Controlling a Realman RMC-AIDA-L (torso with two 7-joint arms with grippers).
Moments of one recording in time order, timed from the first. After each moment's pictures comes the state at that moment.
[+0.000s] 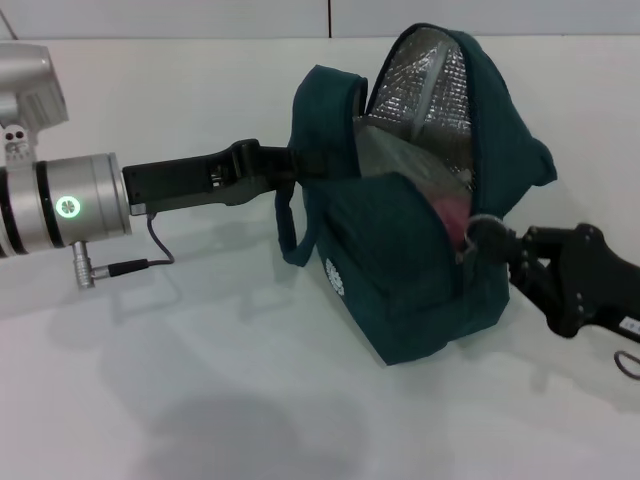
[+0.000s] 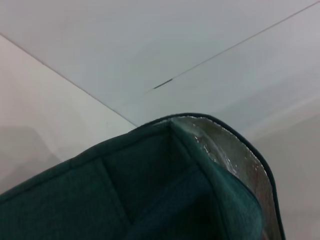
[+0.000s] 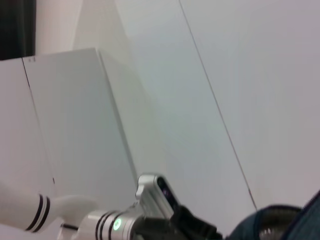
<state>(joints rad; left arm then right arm) -0.63 -2.07 0.65 0.45 1.89 1.58 -2.12 0.36 2.02 -1.36 -0.29 -1.01 -1.68 0.93</state>
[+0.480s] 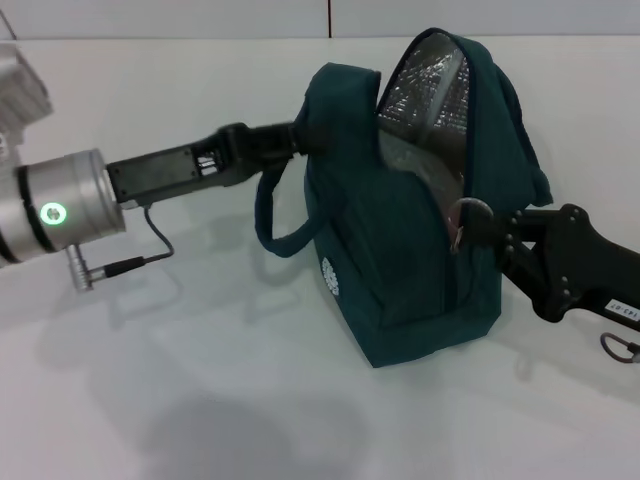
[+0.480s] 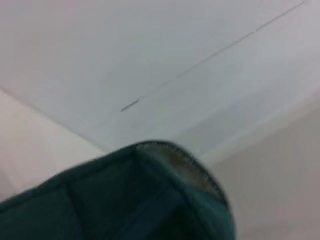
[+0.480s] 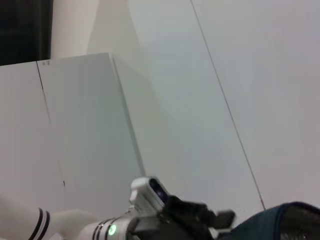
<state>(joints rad) -0.60 -2.08 0.64 0.45 1.78 1.64 -2.01 0.40 2.03 -1.38 -0.29 -0.99 -1.68 0.93</state>
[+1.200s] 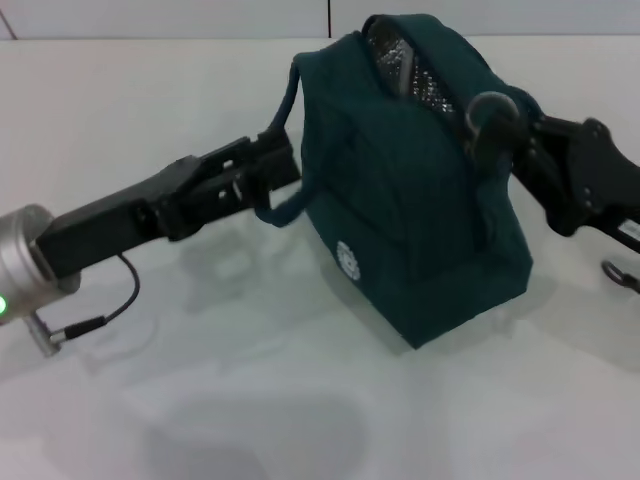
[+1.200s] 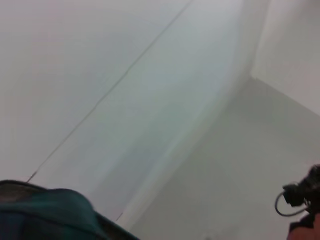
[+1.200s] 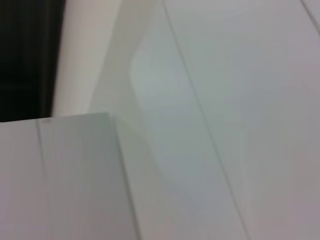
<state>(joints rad) -0.48 -2.09 0.64 0.40 1.64 1.91 -1.56 0.46 2.03 -1.47 -0.30 -0.73 -1.72 0.93</state>
